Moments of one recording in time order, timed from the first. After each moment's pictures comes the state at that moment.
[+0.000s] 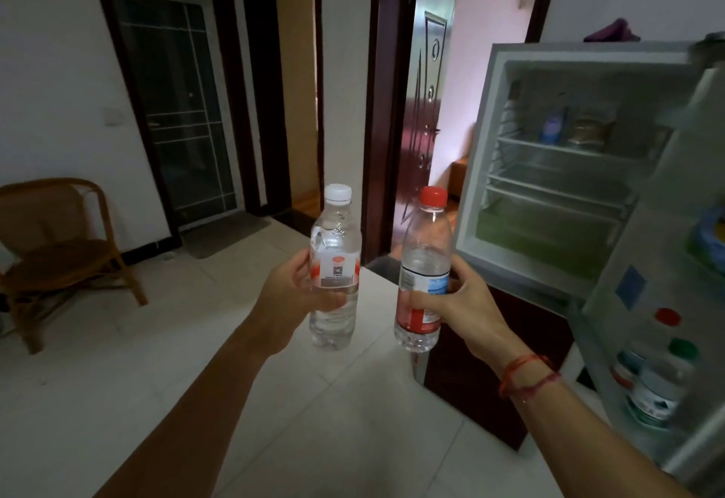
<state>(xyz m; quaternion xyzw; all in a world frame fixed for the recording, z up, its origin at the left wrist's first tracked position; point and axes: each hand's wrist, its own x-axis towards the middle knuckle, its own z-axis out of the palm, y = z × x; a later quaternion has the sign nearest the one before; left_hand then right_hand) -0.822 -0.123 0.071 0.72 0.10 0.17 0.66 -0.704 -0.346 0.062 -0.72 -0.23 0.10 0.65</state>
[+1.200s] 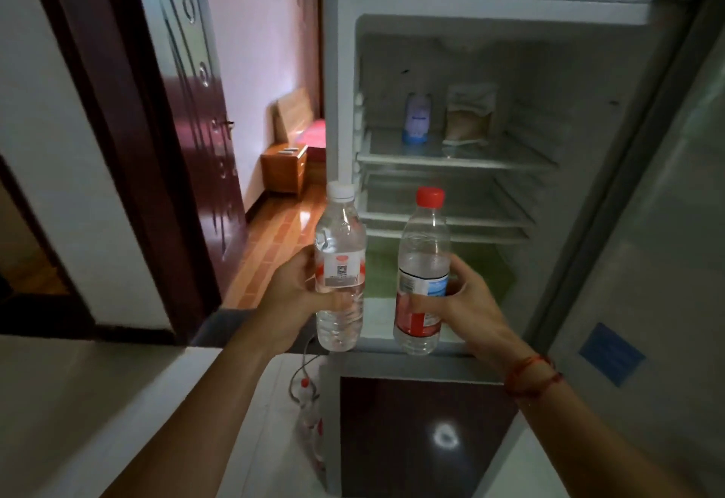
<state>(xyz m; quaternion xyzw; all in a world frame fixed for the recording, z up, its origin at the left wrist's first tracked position) -0.147 -0.096 0.044 0.71 -0.17 -0.06 0.68 -0.200 -0.340 0.046 -0.77 0.01 -0.10 0.64</state>
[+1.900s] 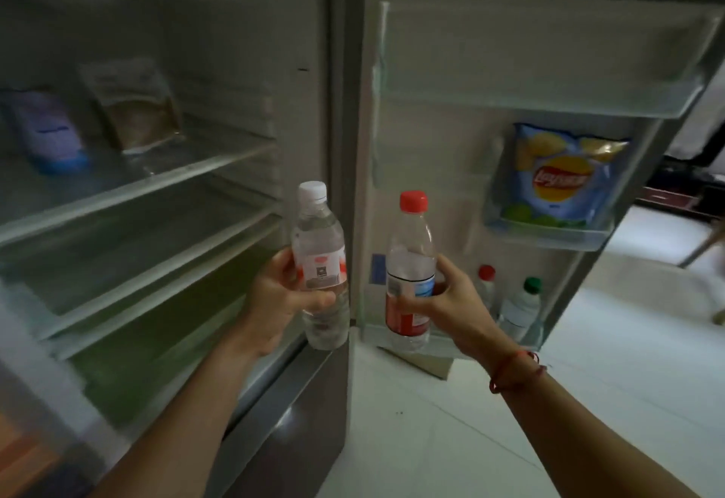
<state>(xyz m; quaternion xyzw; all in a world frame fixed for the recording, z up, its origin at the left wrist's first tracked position) -0.045 -0.311 0.032 0.50 -0.47 -0.41 0.60 -0.281 -0.391 0.036 -0.66 0.41 -0.37 0.51</state>
